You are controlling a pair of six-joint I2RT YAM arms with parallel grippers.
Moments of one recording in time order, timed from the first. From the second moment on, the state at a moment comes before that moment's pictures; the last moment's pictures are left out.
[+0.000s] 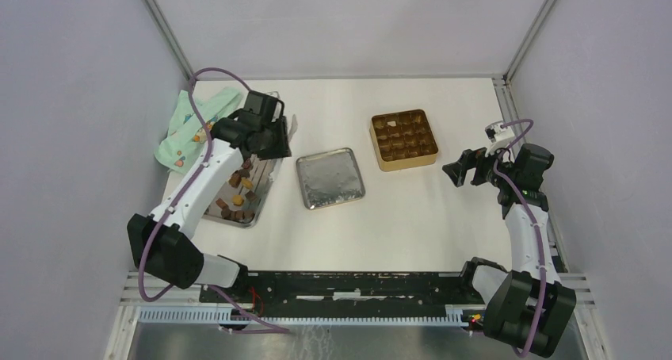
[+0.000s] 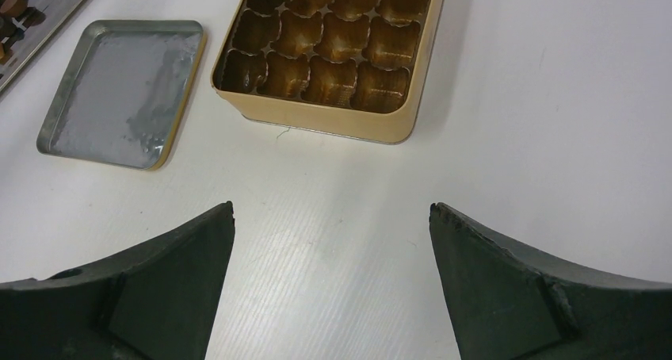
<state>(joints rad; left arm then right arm) -0.42 1.40 1.33 -0.82 -0.04 -0.43 -0.35 0.99 0.62 -0.17 -0.81 -0.17</state>
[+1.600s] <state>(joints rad) -0.12 1.54 1.27 -1.06 -0.22 -0.26 -0.35 1.00 0.61 -0.17 -0.83 -0.18</state>
